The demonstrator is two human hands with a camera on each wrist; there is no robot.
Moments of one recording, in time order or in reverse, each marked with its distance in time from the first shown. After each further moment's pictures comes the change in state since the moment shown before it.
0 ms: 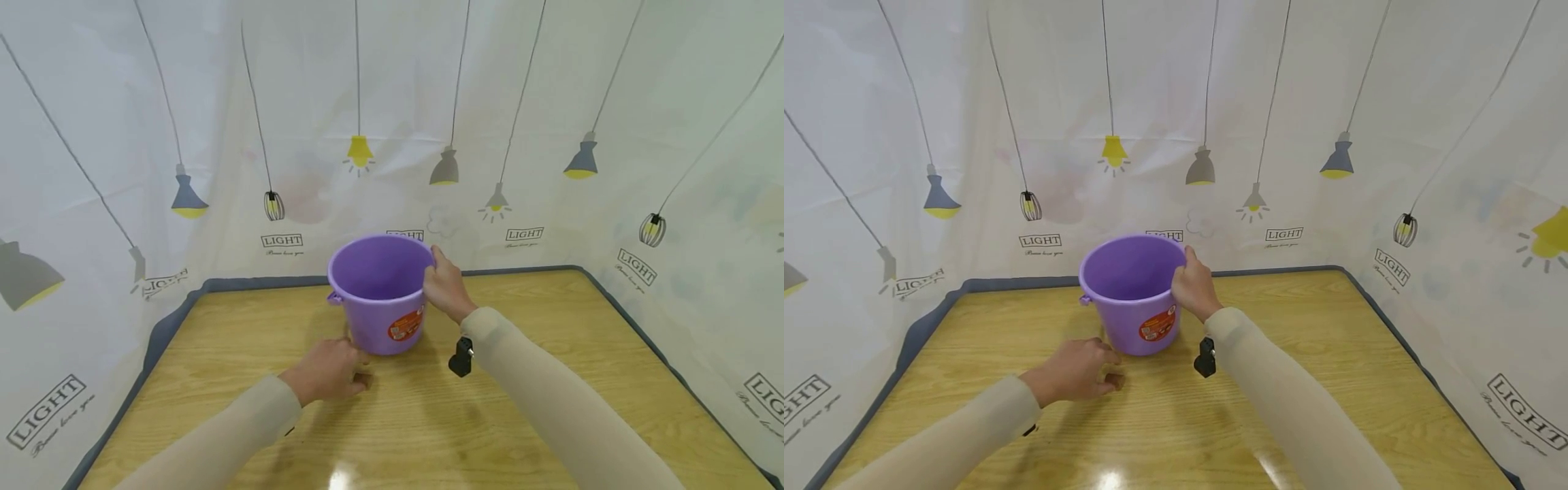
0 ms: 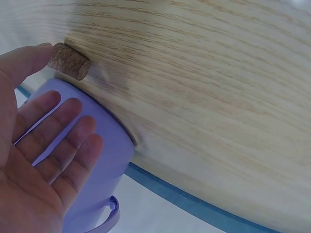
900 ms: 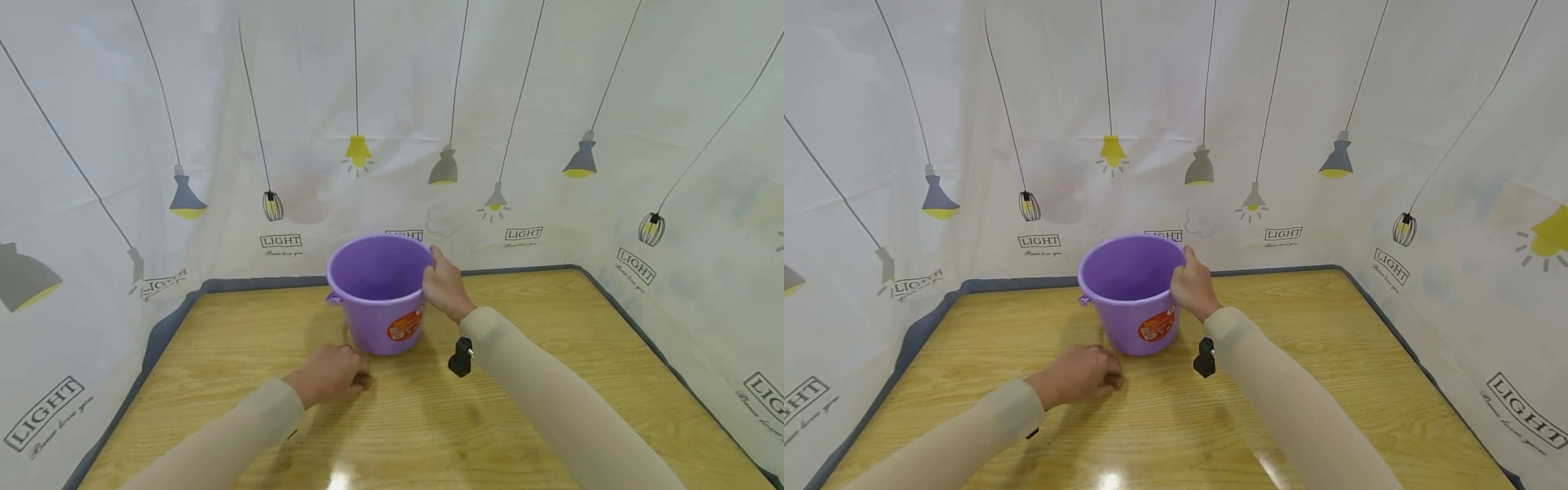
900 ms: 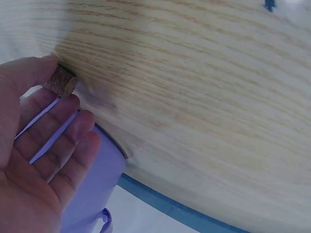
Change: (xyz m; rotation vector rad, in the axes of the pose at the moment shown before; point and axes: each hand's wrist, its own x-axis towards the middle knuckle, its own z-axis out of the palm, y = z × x) left_hand 0.002 -0.001 0.012 0.050 -0.026 0.026; right_hand -0.001 -0.002 -0.001 0.004 0.003 0.002
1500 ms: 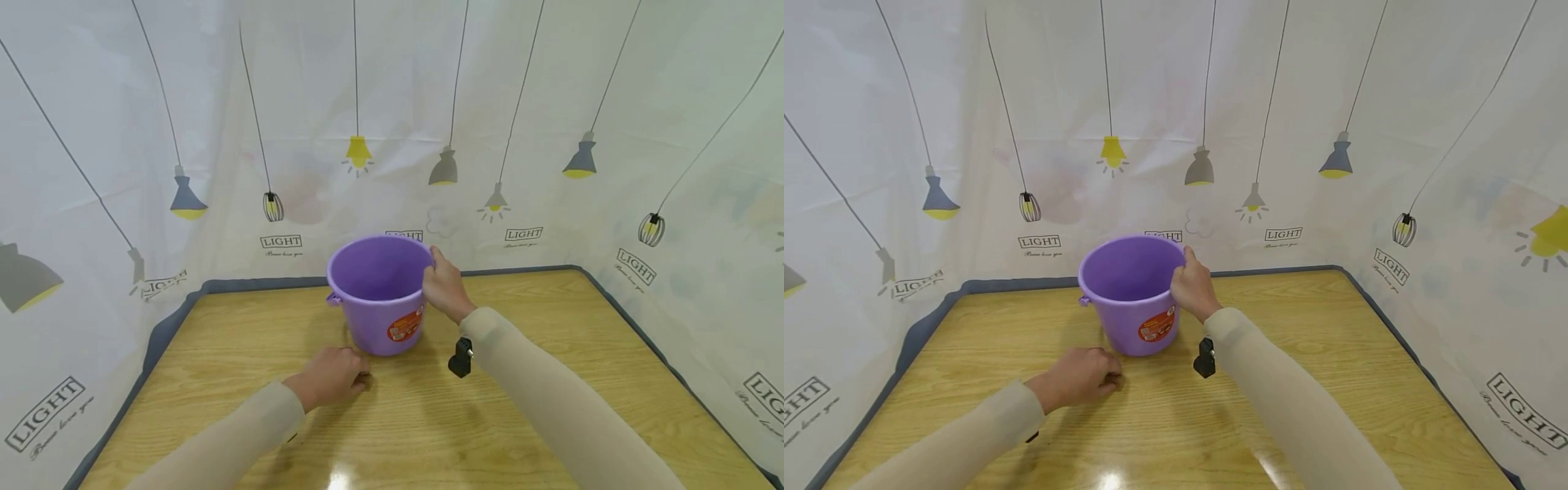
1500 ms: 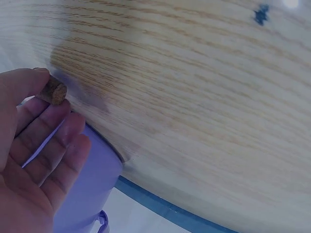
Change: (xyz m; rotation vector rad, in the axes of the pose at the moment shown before) left_hand -0.001 0.000 0.008 -0.013 0.057 0.016; right_hand 0.000 0.000 0.000 -0.003 0.001 0.010
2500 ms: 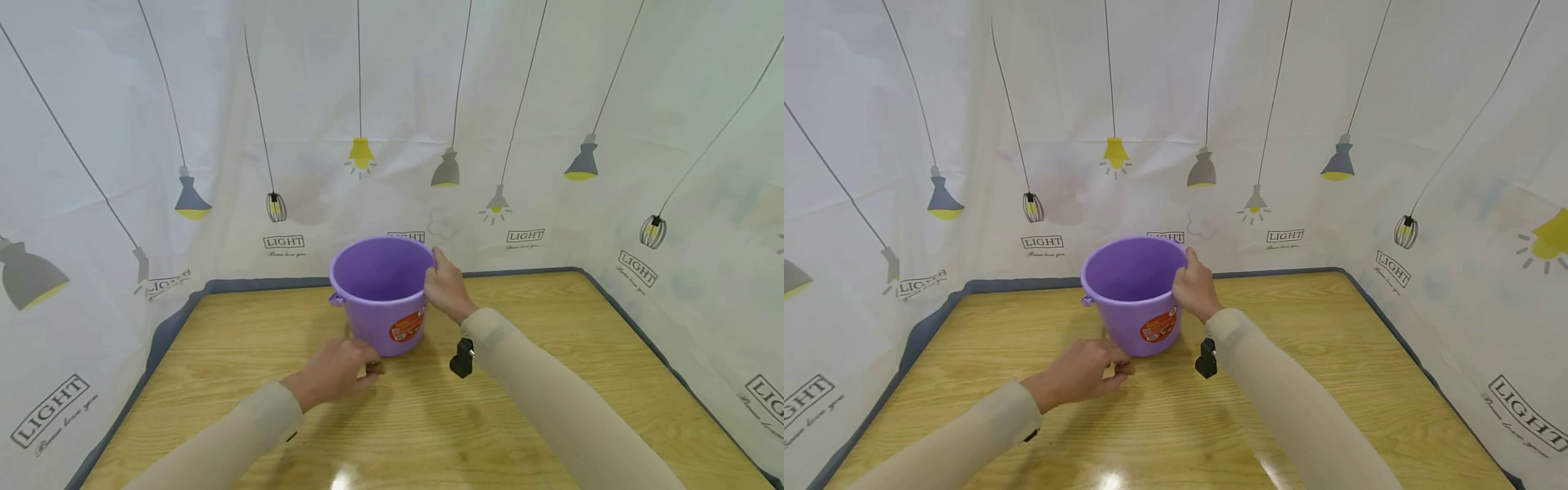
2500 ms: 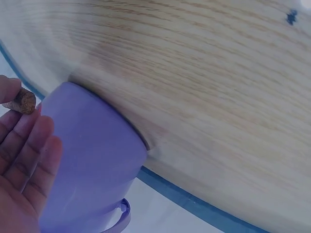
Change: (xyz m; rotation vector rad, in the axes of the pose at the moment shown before) left_hand 0.002 0.010 -0.018 -0.115 0.260 0.094; right_hand 0.000 0.000 -0.001 -0.006 -0.001 -0.010
